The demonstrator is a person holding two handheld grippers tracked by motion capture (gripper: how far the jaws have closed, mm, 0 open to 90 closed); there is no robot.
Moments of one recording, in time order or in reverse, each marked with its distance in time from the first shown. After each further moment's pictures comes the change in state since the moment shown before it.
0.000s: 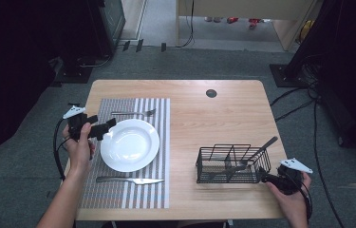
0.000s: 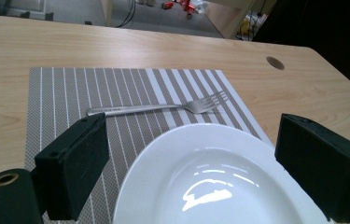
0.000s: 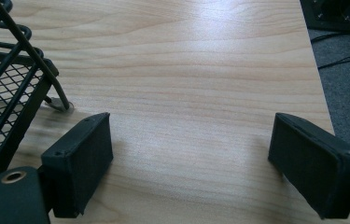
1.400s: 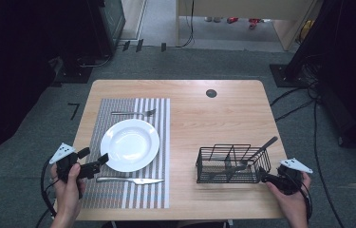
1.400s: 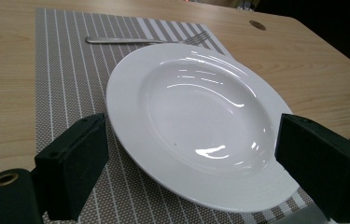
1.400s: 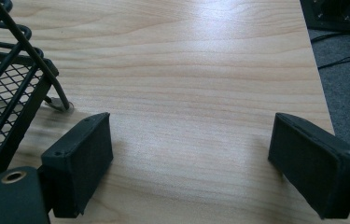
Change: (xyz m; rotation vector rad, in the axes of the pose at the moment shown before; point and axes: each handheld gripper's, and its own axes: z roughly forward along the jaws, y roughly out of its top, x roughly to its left) left arm -0.012 -0.084 -0.070 -0.001 -0.010 0.029; right arm 0.000 0.000 0.000 0.001 0.000 -0.001
